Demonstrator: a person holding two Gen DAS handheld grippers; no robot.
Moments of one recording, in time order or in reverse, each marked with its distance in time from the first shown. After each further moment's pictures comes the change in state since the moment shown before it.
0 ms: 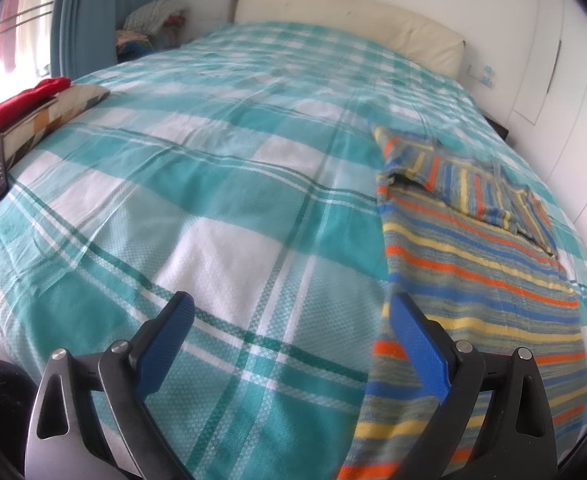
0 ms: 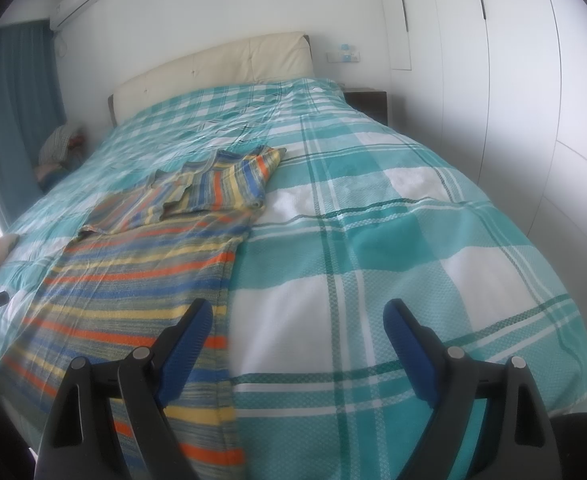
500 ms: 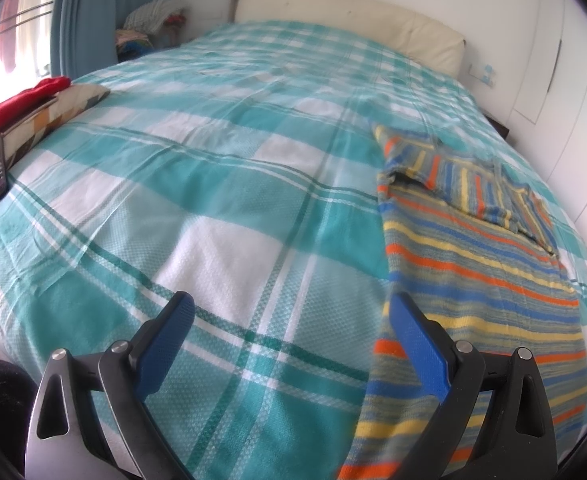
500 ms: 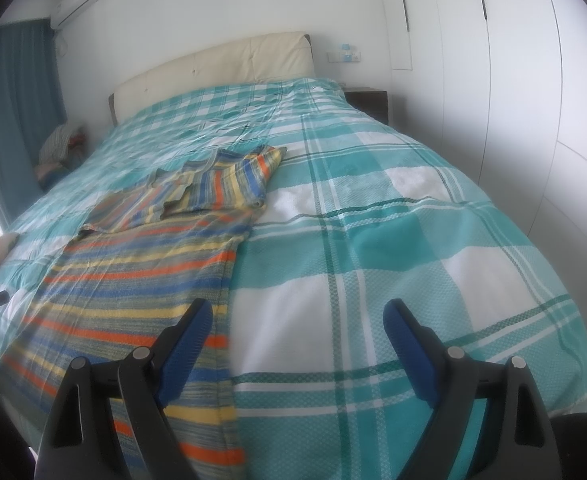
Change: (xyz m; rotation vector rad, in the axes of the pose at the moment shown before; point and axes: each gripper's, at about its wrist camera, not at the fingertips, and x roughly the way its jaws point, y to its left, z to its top) left arm 0.000 -0.001 0.001 -0.001 0.003 0.001; right arm 0.000 0.000 0.000 -0.001 0.000 0.000
